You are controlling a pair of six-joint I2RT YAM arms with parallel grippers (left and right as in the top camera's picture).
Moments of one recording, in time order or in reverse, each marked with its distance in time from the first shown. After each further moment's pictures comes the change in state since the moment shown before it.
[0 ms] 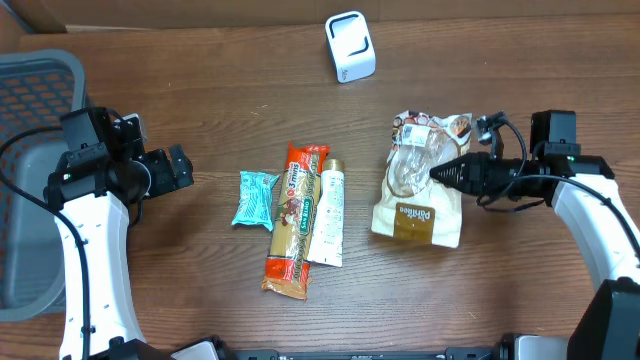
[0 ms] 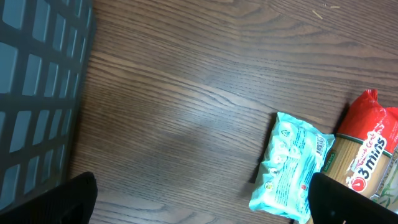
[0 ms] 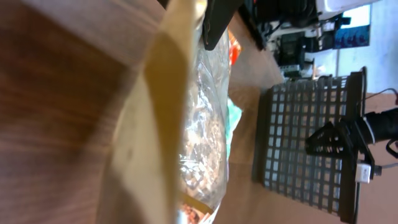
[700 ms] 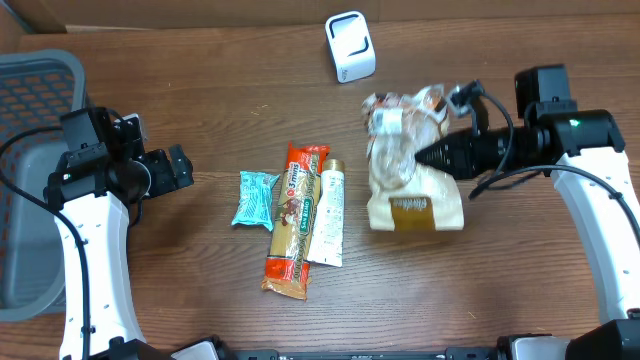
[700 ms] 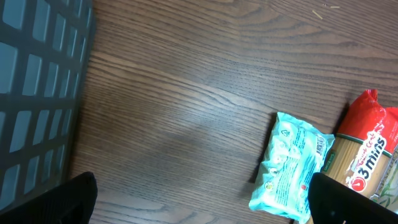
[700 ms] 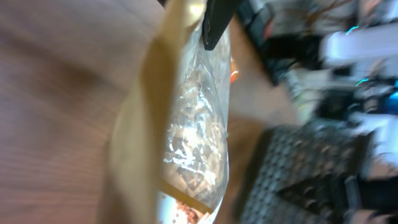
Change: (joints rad) left arm 0.000 0.000 0.000 0.000 0.000 0.000; right arm 0.165 -0.009 0.381 -0.331 0.145 -0.201
